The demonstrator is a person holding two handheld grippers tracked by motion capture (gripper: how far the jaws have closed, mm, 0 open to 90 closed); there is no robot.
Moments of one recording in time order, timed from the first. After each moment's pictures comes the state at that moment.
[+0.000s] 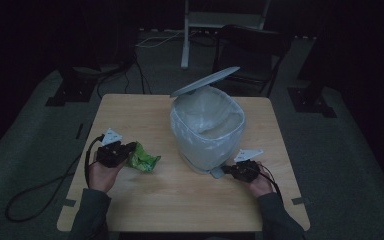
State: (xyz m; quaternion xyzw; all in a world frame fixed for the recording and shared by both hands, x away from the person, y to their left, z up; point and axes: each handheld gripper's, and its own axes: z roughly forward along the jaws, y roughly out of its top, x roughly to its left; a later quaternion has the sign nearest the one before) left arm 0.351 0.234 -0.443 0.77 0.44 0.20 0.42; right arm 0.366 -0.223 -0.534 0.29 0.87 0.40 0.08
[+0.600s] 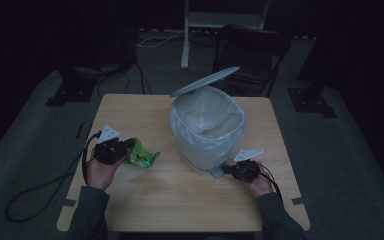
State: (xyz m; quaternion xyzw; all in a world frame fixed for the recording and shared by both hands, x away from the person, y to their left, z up) left arm 0.351 0.237 -0.429 0.77 0.44 0.21 0.42; right arm 0.366 -0.223 -0.534 0.29 0.87 0.40 0.08
